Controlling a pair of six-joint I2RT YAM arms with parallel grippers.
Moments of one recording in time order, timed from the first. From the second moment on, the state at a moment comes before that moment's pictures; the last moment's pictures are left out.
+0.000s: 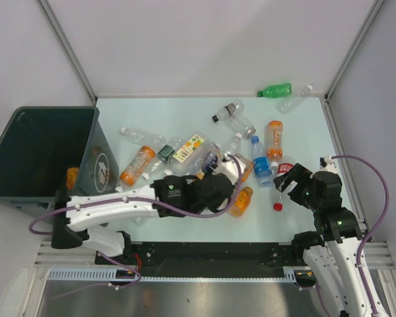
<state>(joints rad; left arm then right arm) -1.37 1.42 1.33 -0.72 -0.51 -0.32 0.16 0.46 0.64 -0.76 -0.02 0.70</state>
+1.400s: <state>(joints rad) -0.01 1.00 1.48 -0.91 -0.78 -0.30 0.16 0.44 0.64 -0.77 0.02 0.70</state>
